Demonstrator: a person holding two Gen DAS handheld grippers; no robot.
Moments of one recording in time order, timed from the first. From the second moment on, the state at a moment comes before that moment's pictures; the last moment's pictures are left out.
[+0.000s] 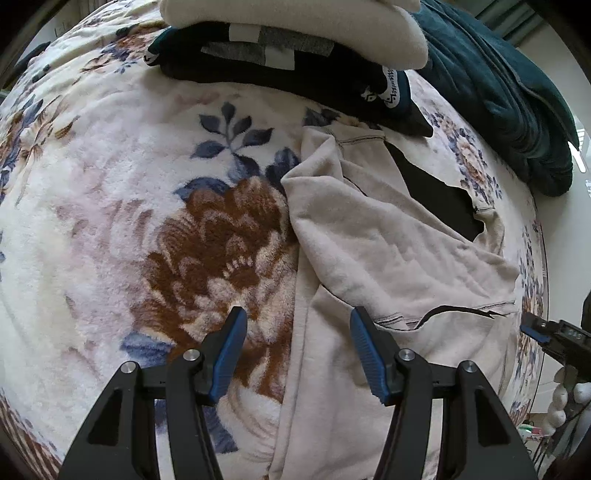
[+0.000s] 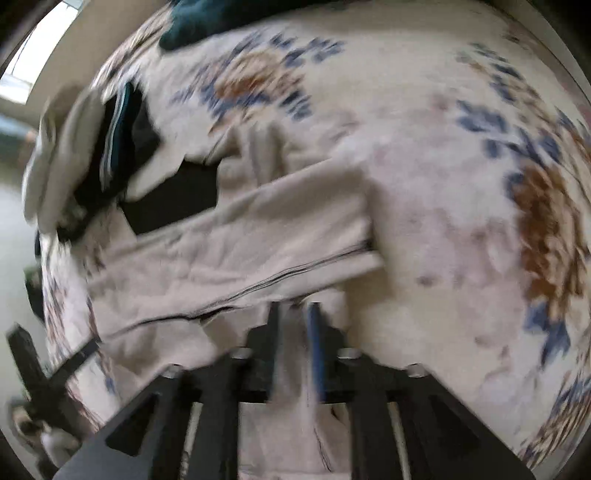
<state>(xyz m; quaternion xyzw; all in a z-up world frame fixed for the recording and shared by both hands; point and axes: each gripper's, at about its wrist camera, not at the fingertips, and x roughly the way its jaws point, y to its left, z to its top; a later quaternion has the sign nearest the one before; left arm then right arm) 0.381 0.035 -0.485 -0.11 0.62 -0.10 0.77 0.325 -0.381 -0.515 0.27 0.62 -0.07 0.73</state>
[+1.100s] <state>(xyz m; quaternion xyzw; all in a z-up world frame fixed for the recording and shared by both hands) 0.542 -0.041 -0.508 0.01 0.64 -0.16 0.75 0.510 -0.379 -0.548 0.24 0.66 -0.03 0.72</state>
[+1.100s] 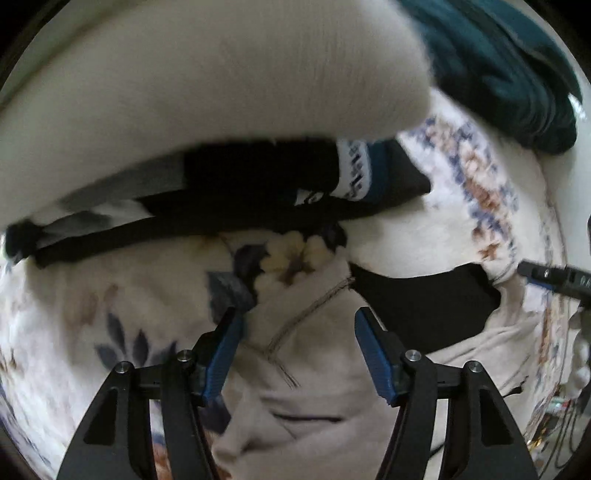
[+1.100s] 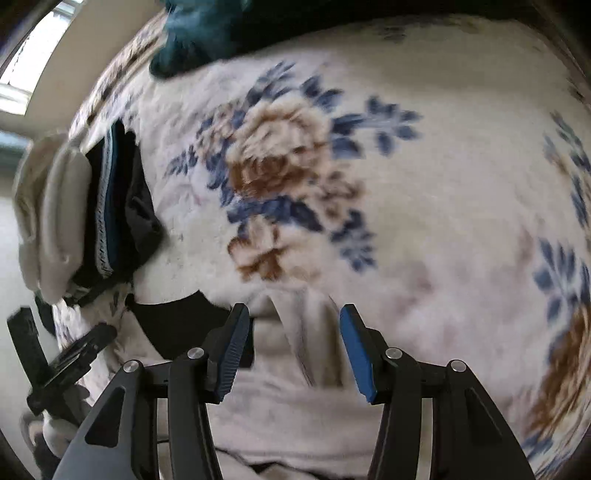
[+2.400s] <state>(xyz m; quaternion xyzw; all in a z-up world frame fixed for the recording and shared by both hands) 0.261 0.055 -0.453 -0.10 0.63 -0.11 0.76 0.211 -0.332 -0.499 0.21 0.67 0.01 0.71</state>
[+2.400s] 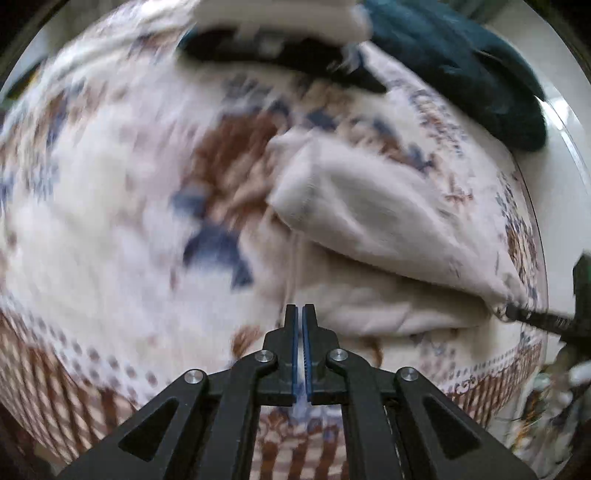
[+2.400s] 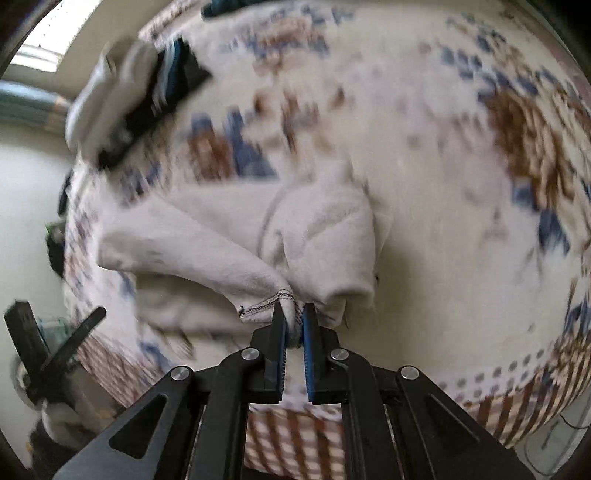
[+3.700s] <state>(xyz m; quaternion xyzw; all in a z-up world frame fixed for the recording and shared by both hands) 0.269 0.088 -0.476 -0.36 0.63 -0.03 0.68 0.180 -0.404 -0.506 0.40 0.64 -0.10 0.64</state>
